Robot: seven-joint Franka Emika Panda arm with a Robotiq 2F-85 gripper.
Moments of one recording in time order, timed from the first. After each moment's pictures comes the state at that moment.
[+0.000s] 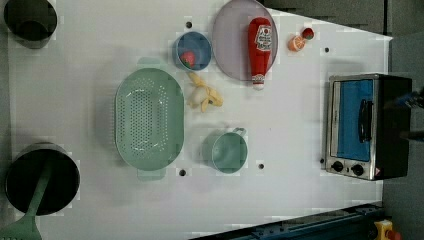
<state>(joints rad) -0.12 -0.11 0.07 -1.86 0.05 0.12 -0.02</state>
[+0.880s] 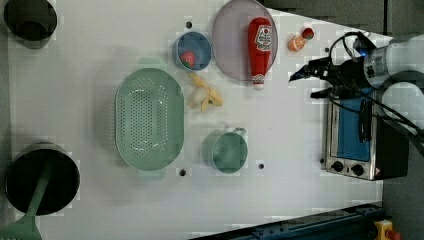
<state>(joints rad) -0.09 0.34 0.14 -1.84 0.05 0.48 -0.29</state>
